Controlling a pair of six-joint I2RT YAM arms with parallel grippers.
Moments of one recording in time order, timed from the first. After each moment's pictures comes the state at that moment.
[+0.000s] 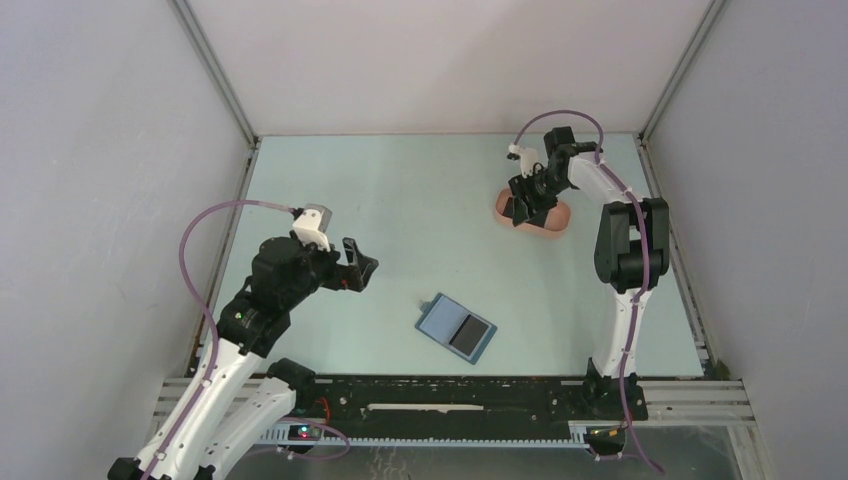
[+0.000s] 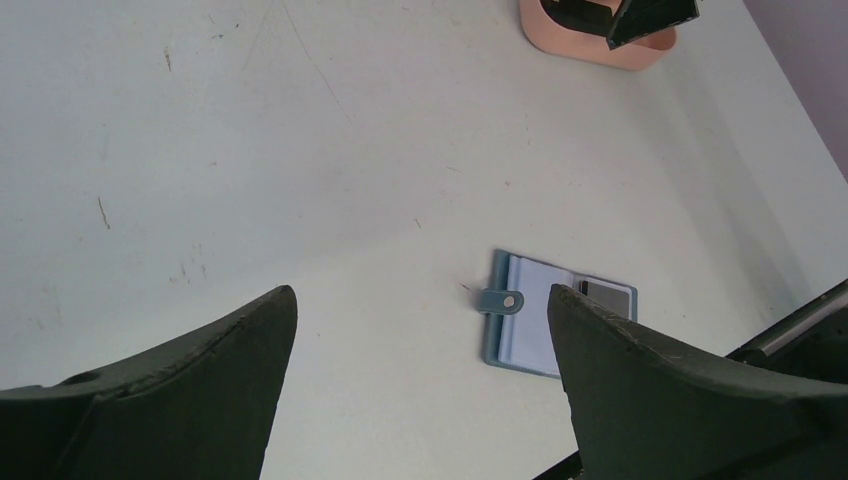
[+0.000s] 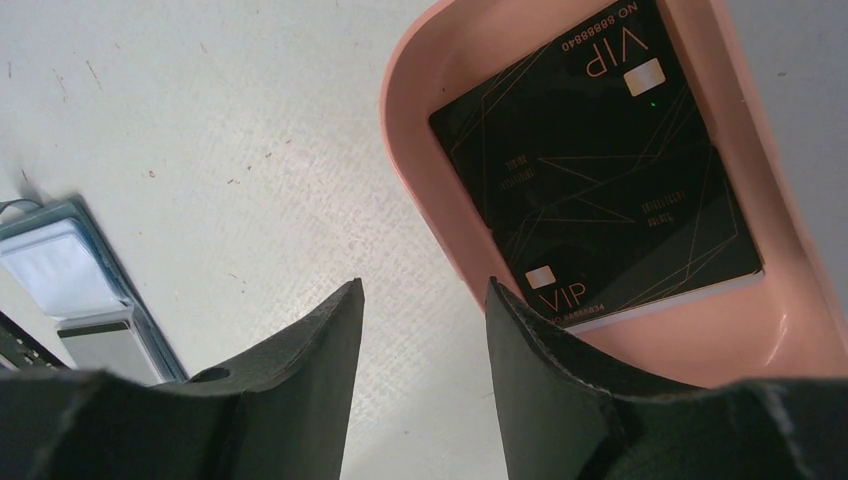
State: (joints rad) left arm -0.40 0.63 0.72 -0.48 0.11 -0.28; right arm 0.12 2.09 1.72 -0.90 -0.48 -0.39
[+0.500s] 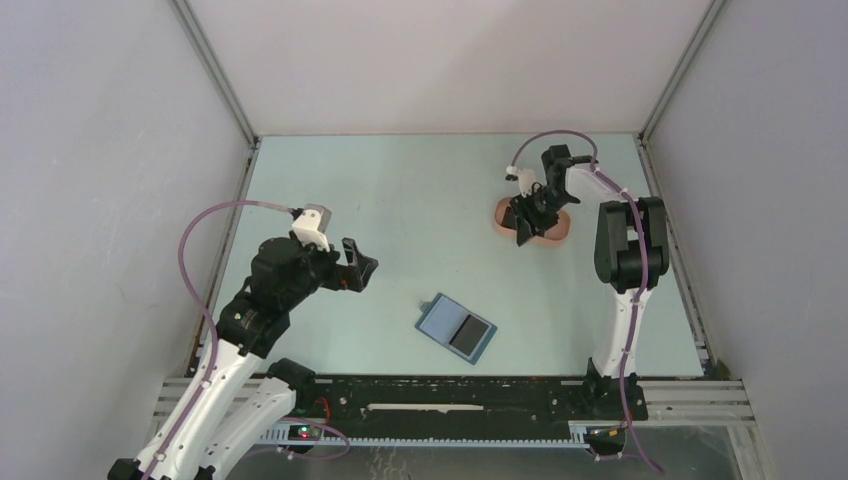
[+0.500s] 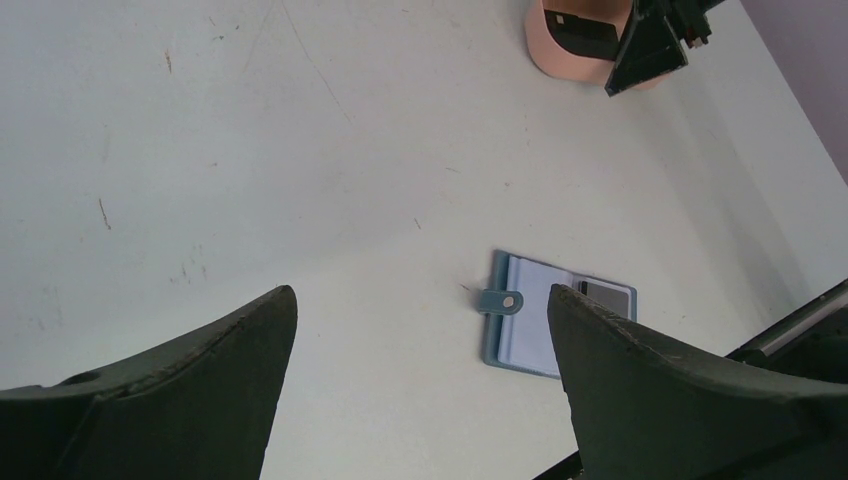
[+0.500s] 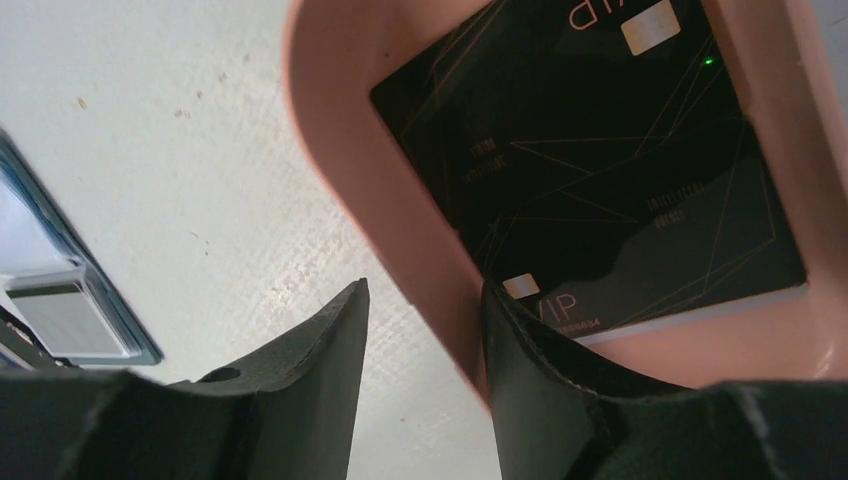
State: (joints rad) left arm -0.40 0.62 0.72 -0.48 0.11 -0.28; right arm 0.12 2.09 1.61 -0.89 -0.45 -0.44
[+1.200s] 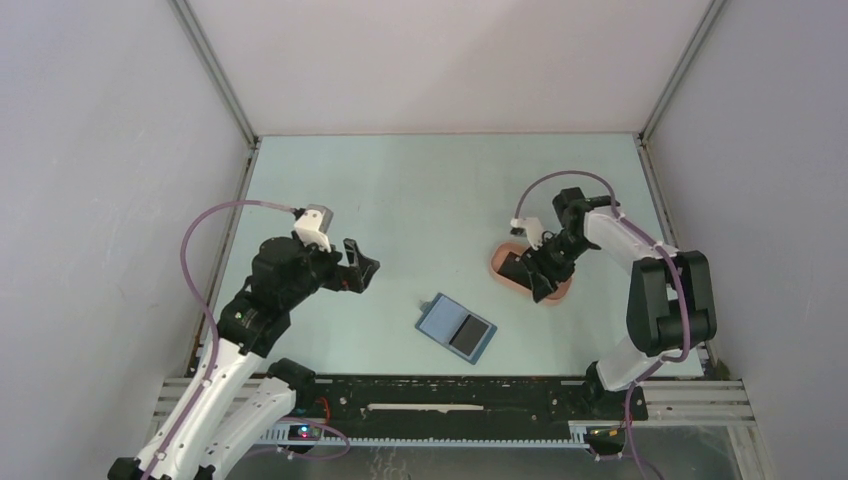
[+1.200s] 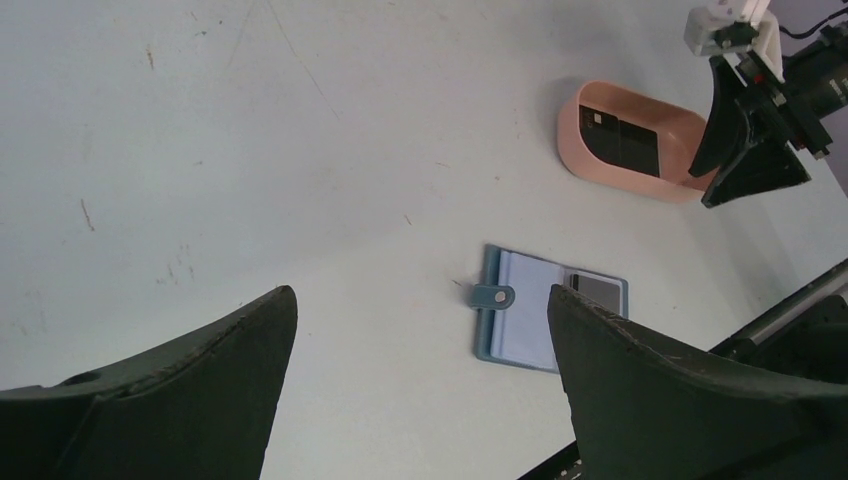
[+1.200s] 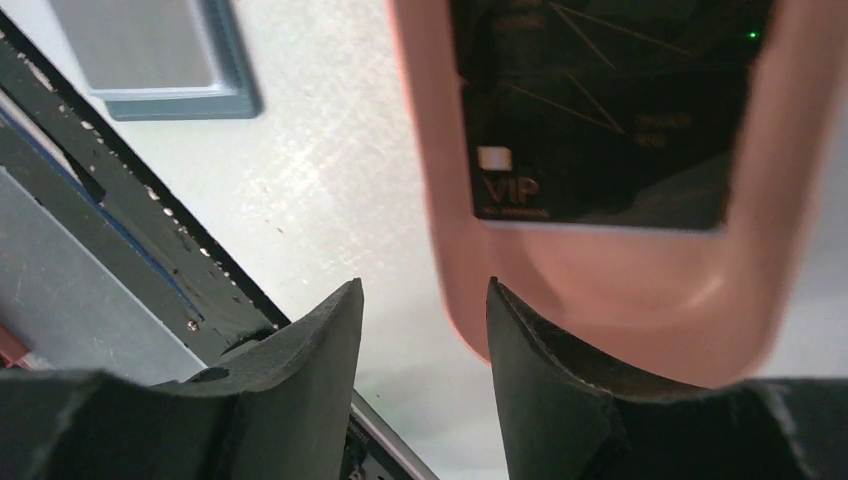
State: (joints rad) left arm -0.40 0.63 0.72 -0.49 0.13 -0.28; right arm 0.19 1.62 1.09 -1.03 -0.48 -0.64
